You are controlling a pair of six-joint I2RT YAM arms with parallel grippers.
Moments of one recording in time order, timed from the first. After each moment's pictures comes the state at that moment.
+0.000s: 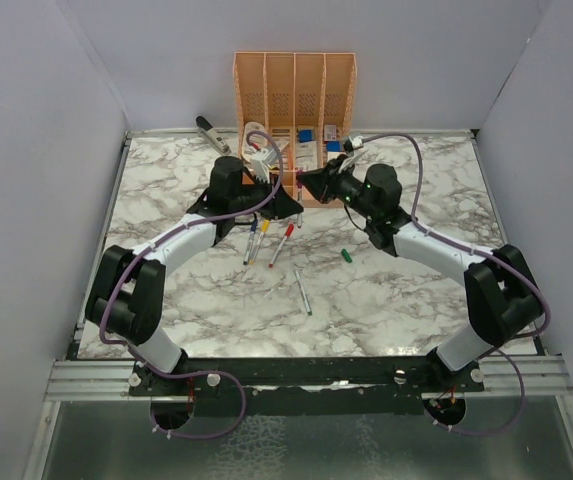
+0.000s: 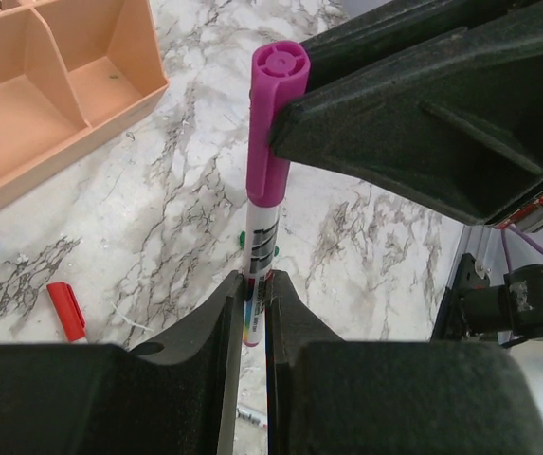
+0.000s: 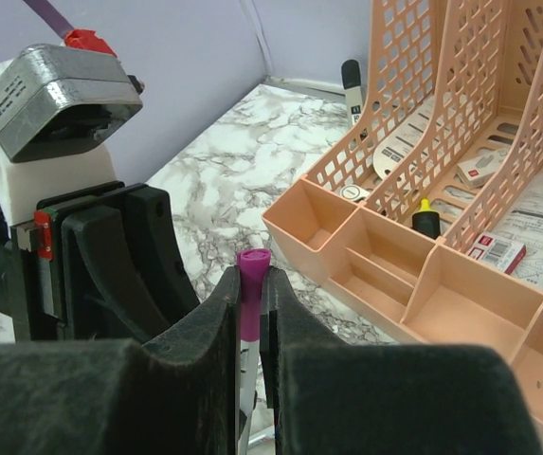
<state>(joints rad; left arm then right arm) -0.41 1.60 1.04 0.23 0.69 -0.43 0.55 1.58 0.97 0.63 -0.29 0.32</state>
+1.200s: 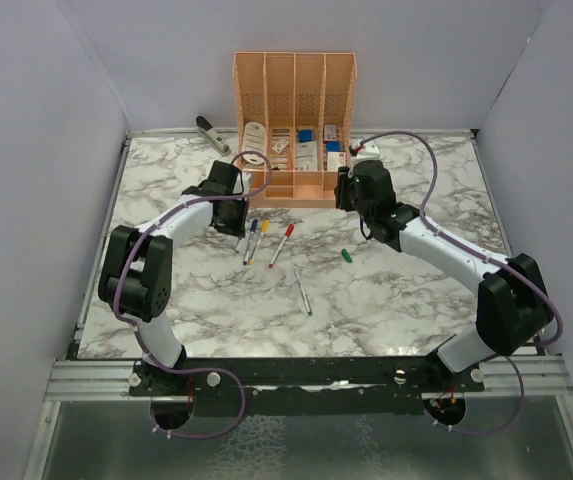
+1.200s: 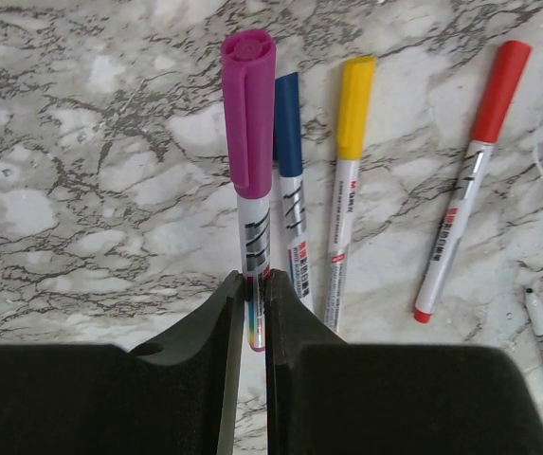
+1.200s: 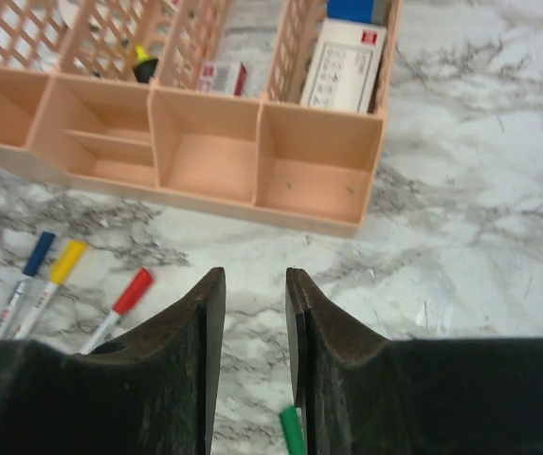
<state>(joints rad) -0.31 1.75 1.20 -0.51 0.15 -0.10 0.57 1.52 1.08 0.06 0.29 0.22</state>
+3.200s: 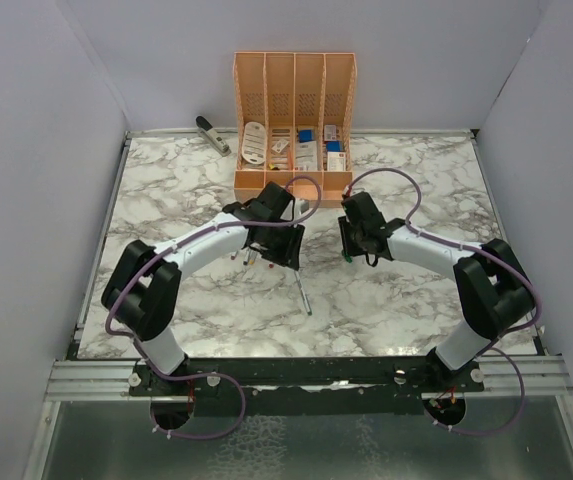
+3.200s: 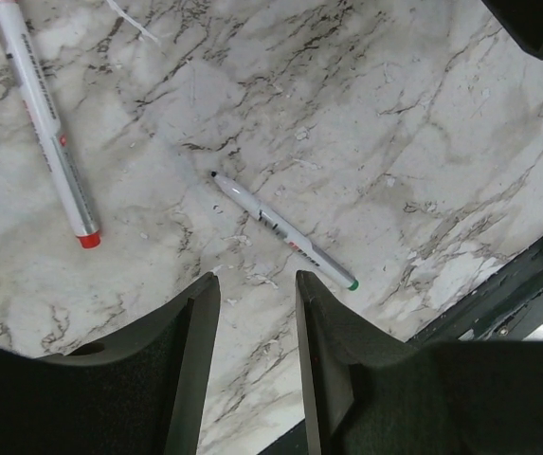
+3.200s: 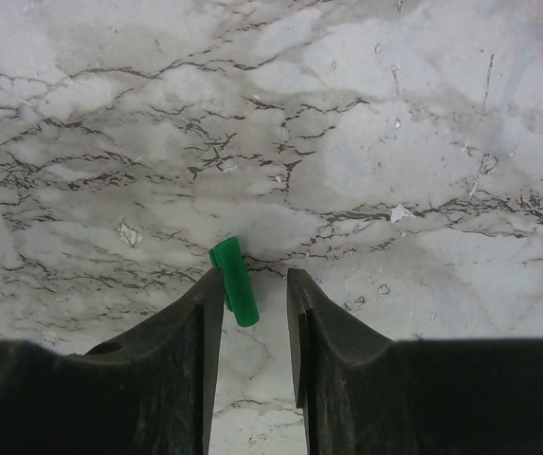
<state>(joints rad) -0.64 1.67 1.18 -0.59 0.31 -0.30 0.56 1.64 0.95 -0.26 0.22 0.27</state>
